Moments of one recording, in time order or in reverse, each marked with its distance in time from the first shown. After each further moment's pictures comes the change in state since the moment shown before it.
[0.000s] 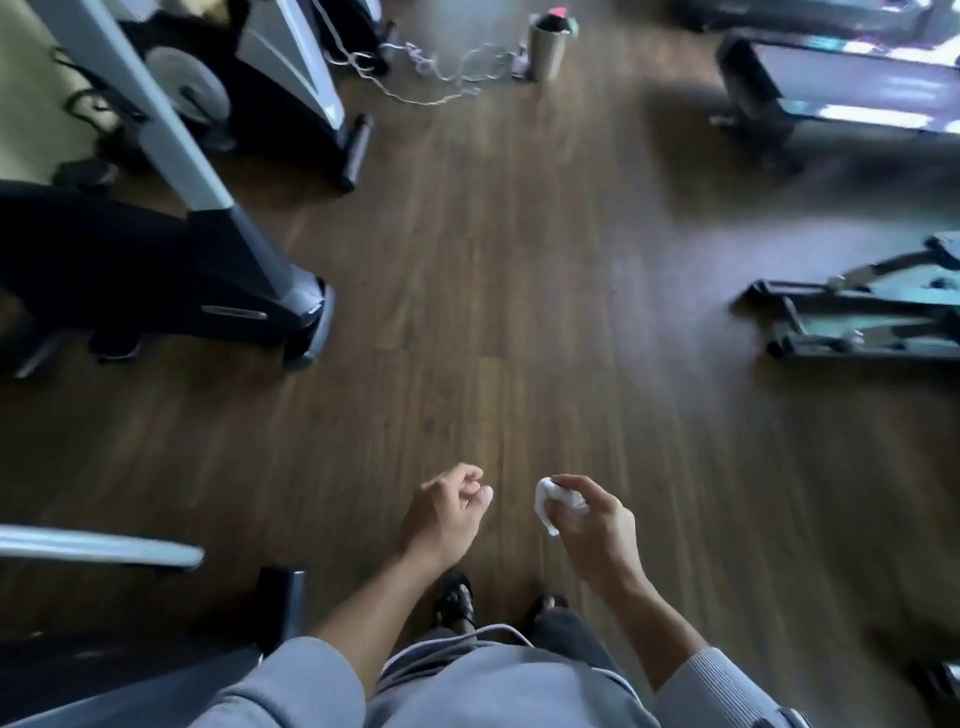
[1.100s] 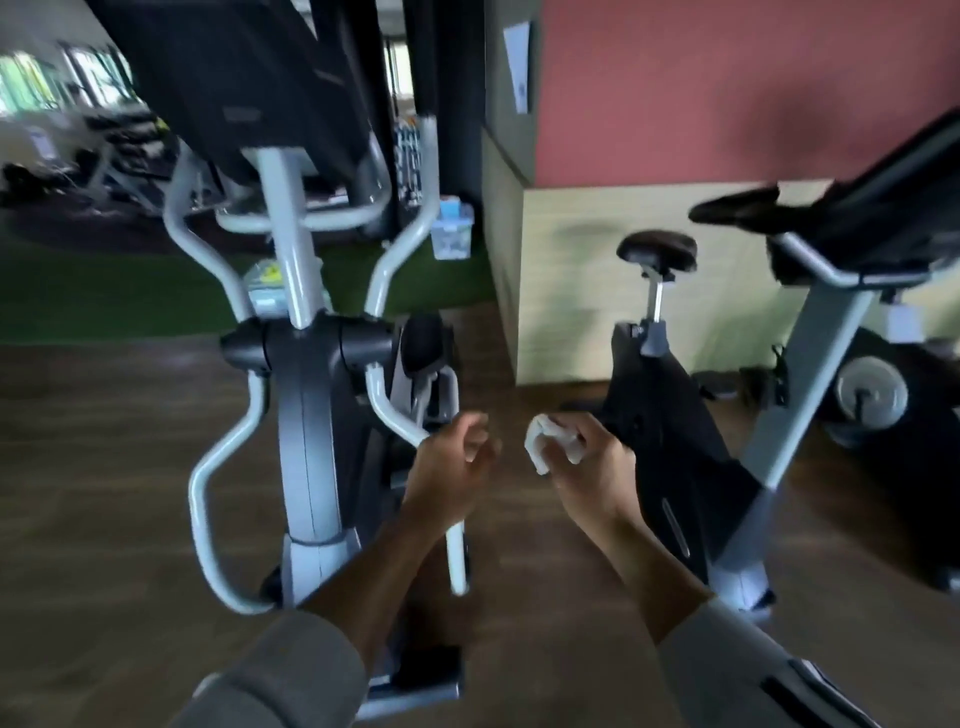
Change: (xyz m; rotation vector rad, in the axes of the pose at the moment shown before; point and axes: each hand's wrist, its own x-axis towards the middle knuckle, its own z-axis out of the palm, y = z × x) left_hand -0.036 0.060 -0.312 0.072 1.385 -0.454; right_hand 0.036 -0.429 0.173 0.095 -1.048 -1.258
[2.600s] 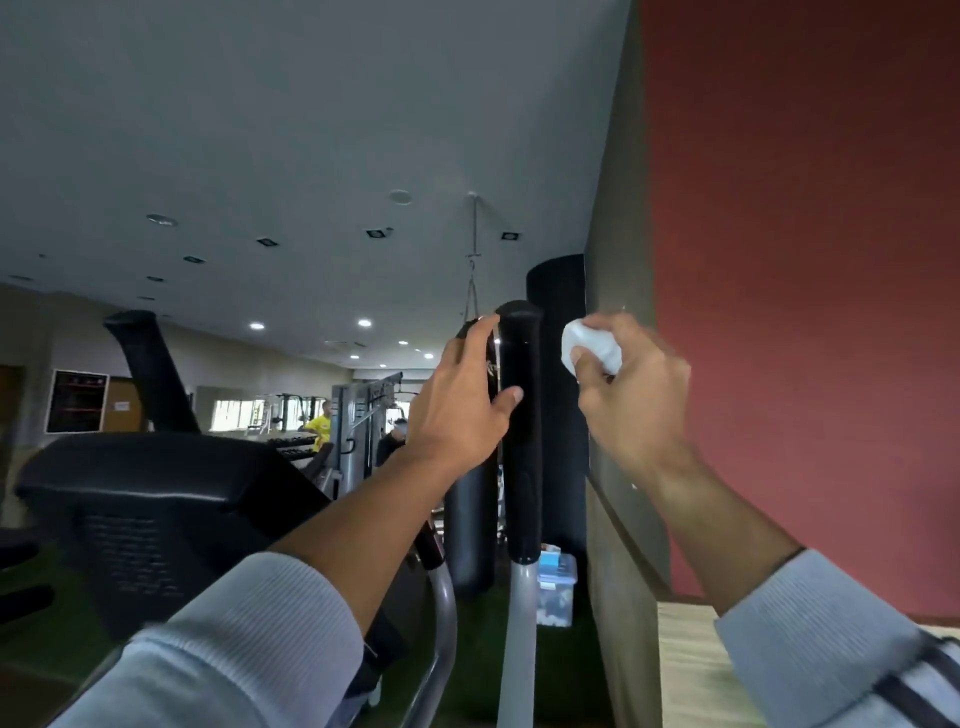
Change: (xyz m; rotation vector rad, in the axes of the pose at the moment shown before) left_hand 0.603 0.150 -0.255 0.437 0.742 0.463; right_hand 0.613 -0.314 0.033 0.189 0.605 -0.951
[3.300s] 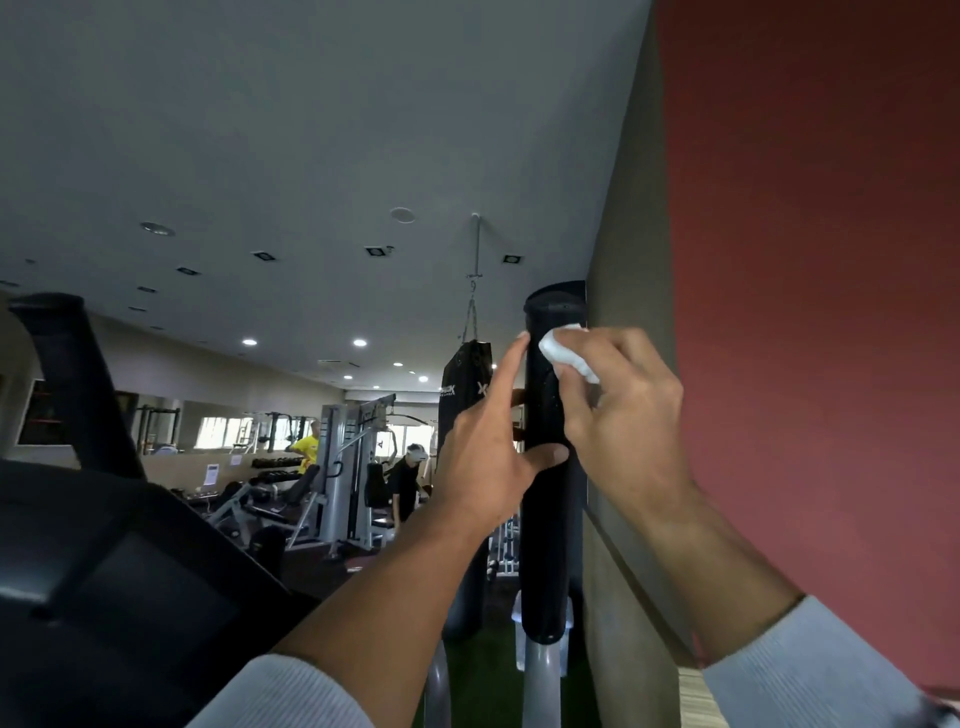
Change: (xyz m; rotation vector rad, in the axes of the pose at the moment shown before) left_hand 0.031 -0.063 0.082 -0.386 -0.033 0.027; right_hand 0.011 0.045 0.101 0.026 0.116 -0.331
